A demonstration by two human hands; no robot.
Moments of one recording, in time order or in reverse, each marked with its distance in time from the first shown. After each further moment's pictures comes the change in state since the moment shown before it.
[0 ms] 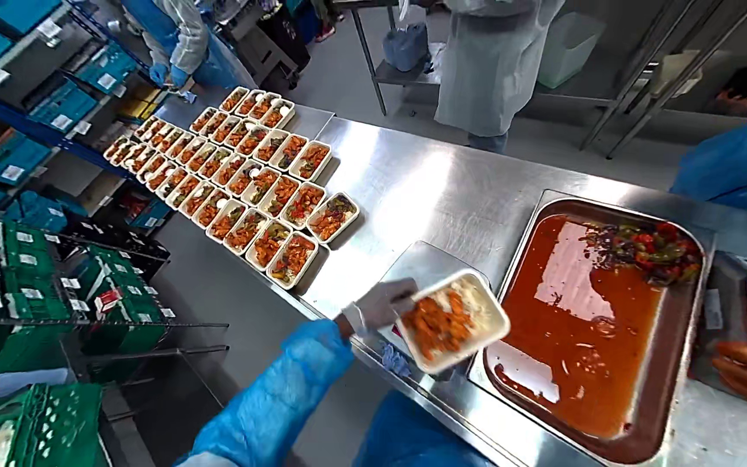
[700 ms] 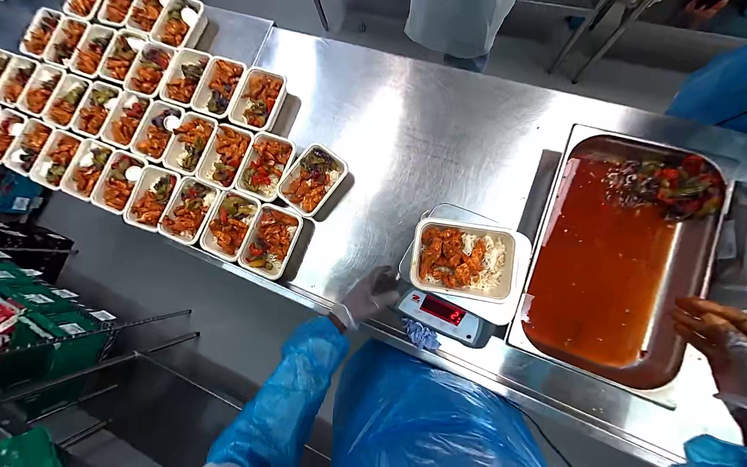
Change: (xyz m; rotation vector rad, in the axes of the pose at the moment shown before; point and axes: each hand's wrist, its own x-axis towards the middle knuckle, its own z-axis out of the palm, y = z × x) left_hand 0.001 -0.213 0.007 -0.368 -0.002 -0.166; right_hand -0.010 0.078 0.084 -0.055 0.283 0.239
